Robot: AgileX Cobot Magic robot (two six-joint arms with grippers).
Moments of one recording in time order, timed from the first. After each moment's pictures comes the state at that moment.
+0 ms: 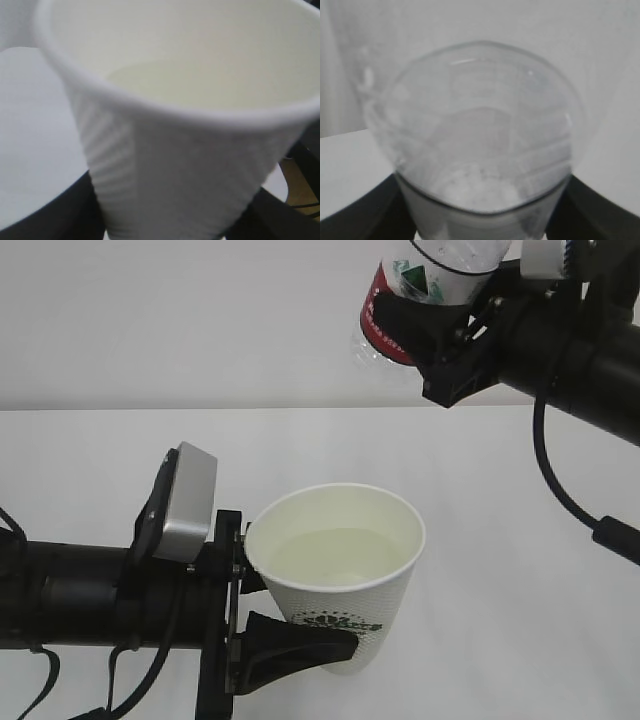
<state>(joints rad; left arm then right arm) -0.56 1.77 -0.56 1.05 -1.11 -0.44 0.32 1.48 -0.72 -0.56 -0.84 0.25</state>
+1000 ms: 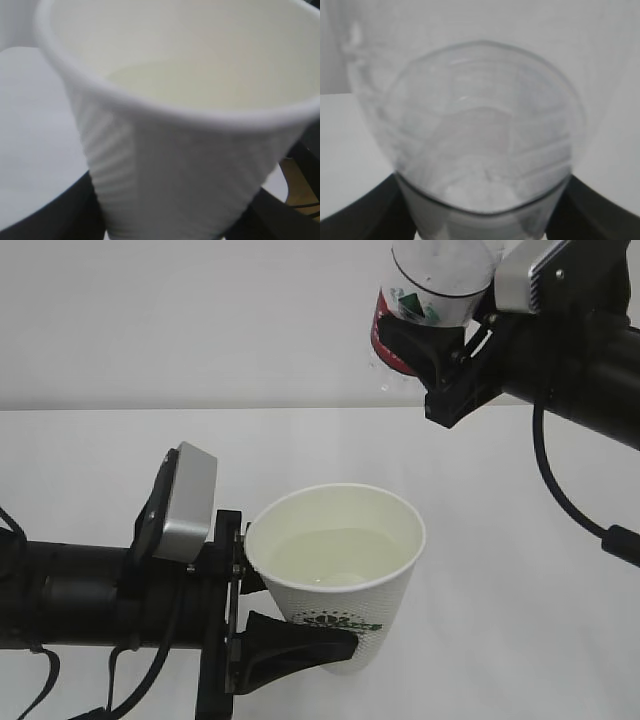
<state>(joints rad) -0.56 1.77 -0.56 1.05 -1.11 -0.44 0.32 1.48 -0.72 -0.55 -0.76 0.09</state>
